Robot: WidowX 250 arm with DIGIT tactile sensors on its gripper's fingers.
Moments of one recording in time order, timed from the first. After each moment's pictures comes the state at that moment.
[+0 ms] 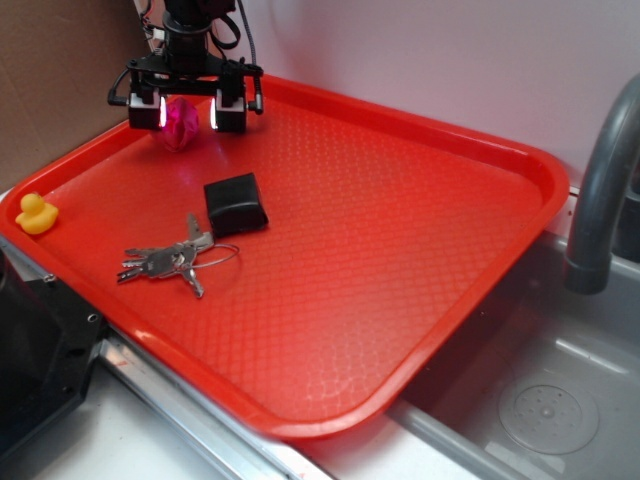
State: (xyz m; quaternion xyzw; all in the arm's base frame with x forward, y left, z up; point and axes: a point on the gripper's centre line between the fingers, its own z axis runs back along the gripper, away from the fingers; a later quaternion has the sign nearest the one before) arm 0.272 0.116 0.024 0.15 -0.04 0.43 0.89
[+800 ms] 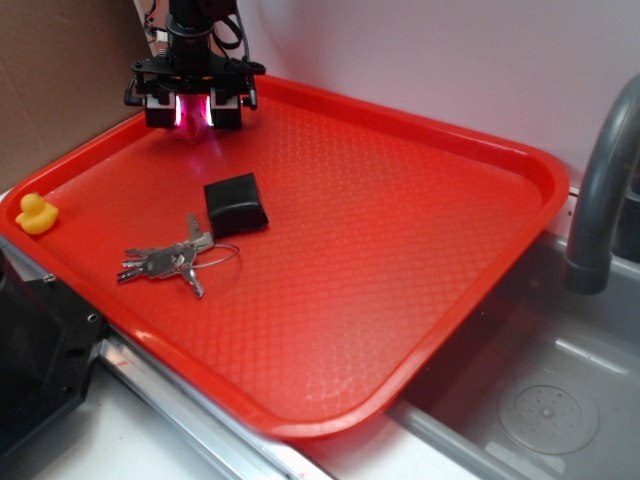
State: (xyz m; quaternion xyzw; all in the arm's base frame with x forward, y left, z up) arm 0.274 0.124 0.018 0.16 -0.04 0.44 0.88
